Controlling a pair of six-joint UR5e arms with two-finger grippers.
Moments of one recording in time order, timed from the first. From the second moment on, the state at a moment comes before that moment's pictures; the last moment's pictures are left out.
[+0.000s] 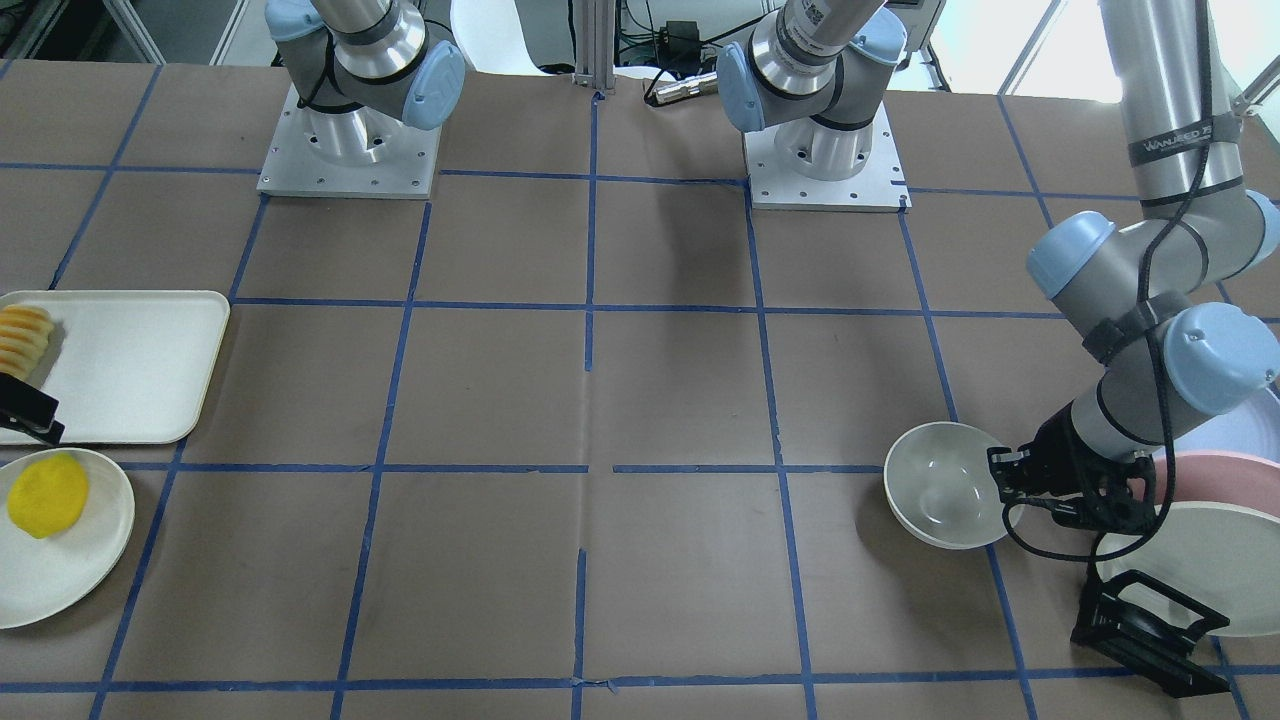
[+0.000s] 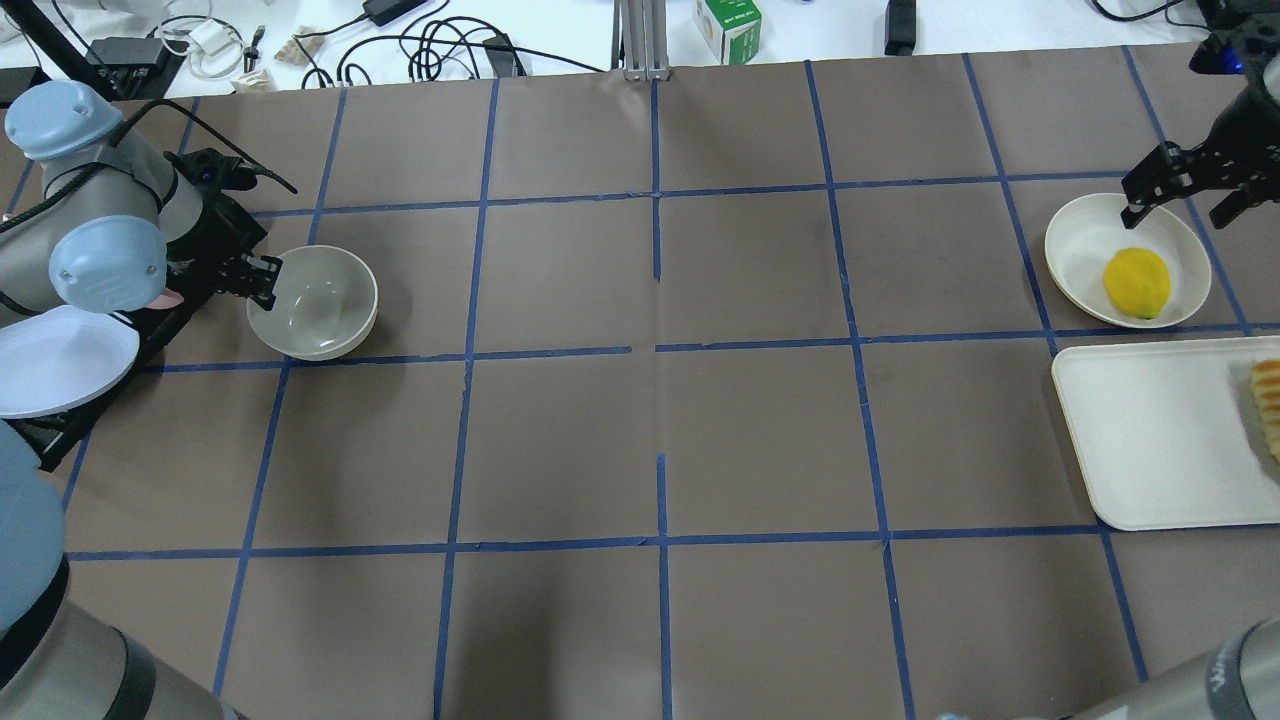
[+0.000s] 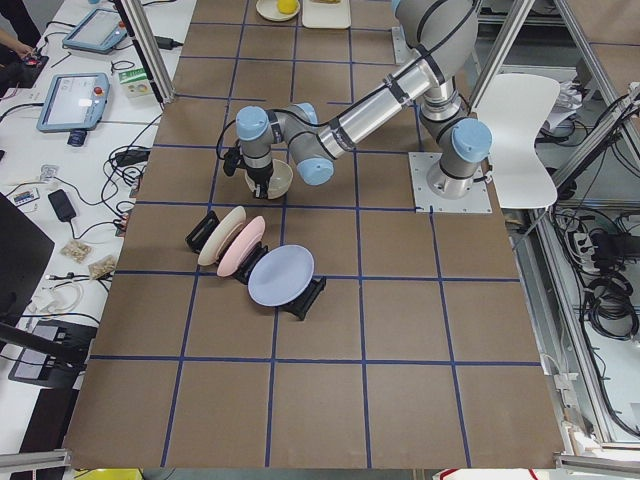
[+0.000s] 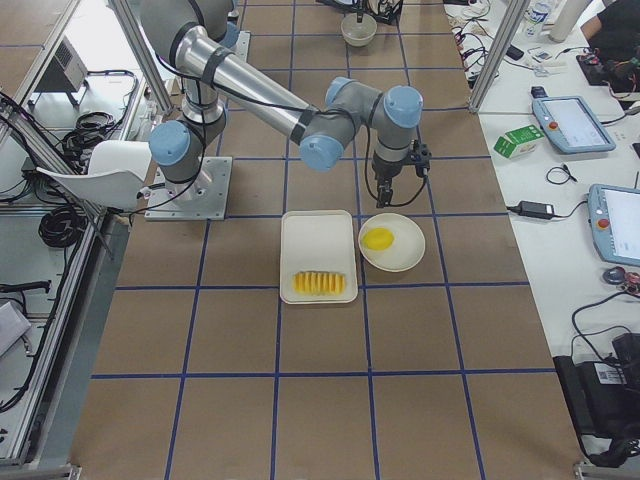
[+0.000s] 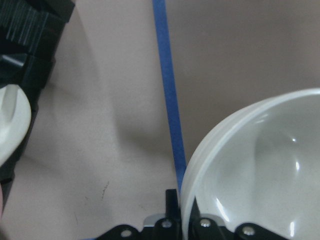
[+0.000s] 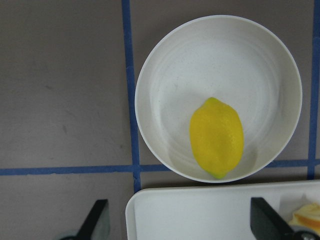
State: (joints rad) left arm -1.18 -1.99 -1.74 -0.98 1.56 0.52; right arm 1.07 -1.22 1.57 -1.91 -1.56 -0.47
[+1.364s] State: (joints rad) left arm -1.53 -1.92 -1.74 -1.04 1.50 0.00; right arm 1.07 -1.01 1.57 -2.07 -1.65 -0.48
